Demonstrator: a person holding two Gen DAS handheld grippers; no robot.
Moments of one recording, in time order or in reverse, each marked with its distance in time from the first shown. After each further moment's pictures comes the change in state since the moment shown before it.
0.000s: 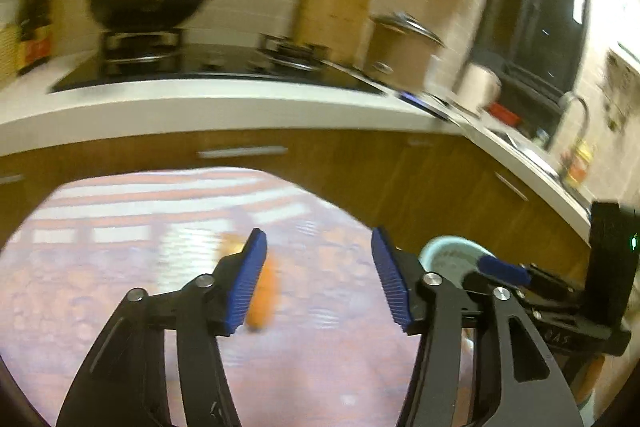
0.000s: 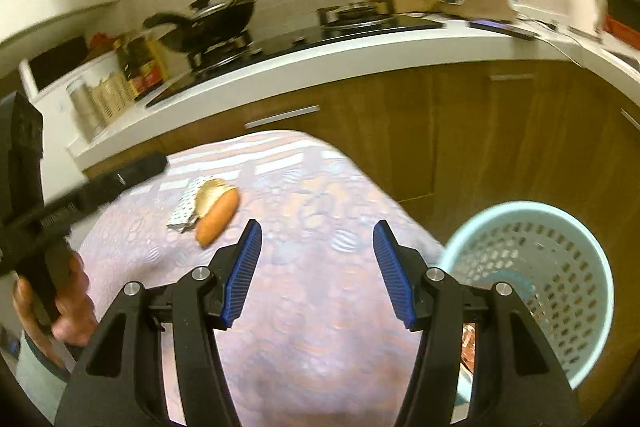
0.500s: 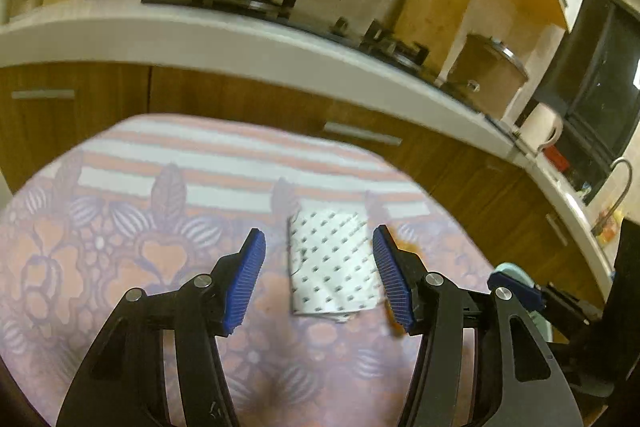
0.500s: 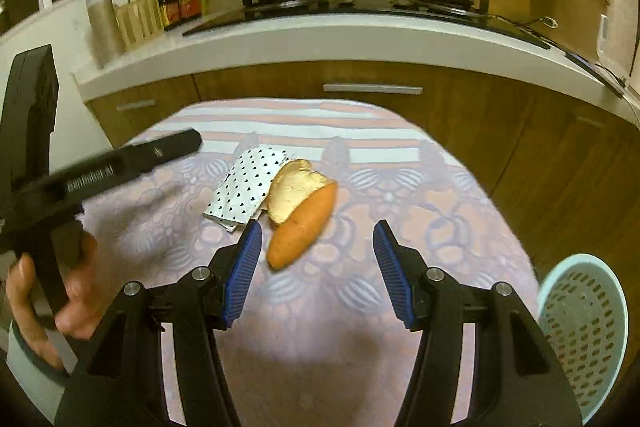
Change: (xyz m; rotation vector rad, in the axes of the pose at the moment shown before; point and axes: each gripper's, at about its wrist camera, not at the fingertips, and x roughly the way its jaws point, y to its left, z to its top) left arm 0.030 0.111 -0.019 -0.214 0.056 0.106; right arm 0.102 0.113 0.005 -0.198 0.141 -0.003
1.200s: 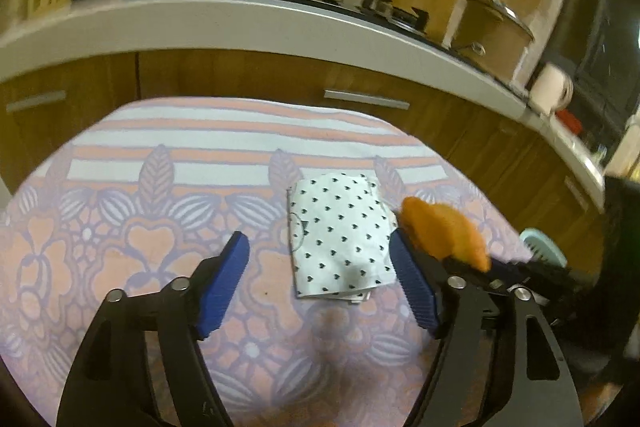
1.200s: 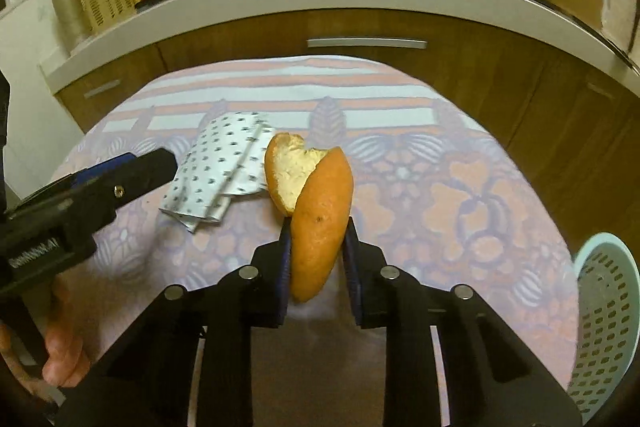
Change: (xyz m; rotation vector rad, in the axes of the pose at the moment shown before) left arm 0.019 -0.015 -0.013 0.115 0.063 0.060; right arm 0.041 -0.018 -0.003 0.062 0.074 -0.052
